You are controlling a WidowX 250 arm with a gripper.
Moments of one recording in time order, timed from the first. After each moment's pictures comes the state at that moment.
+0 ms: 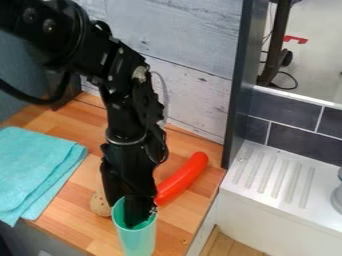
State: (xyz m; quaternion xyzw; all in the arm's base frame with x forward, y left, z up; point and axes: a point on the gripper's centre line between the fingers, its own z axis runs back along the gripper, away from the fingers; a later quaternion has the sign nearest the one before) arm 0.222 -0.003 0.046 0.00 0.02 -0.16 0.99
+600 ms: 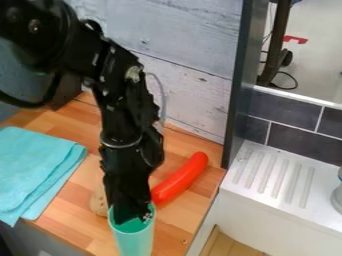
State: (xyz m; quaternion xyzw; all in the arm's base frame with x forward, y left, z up) arm 0.214 -0.005 0.052 -0.01 0.01 -0.19 0.98
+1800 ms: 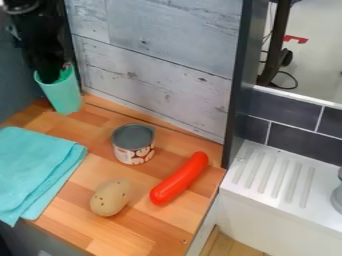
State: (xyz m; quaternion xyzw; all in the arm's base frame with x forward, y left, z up) arm 0.282 0.184 0.134 0.06 -0.10 0.00 0.99
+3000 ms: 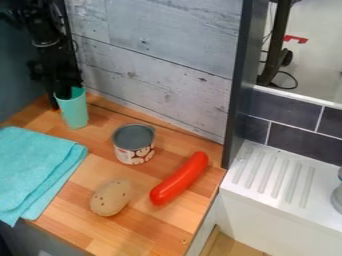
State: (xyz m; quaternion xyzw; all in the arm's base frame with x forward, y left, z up) arm 0.341 0.243 0.052 0.01 -0.03 0.13 0.99
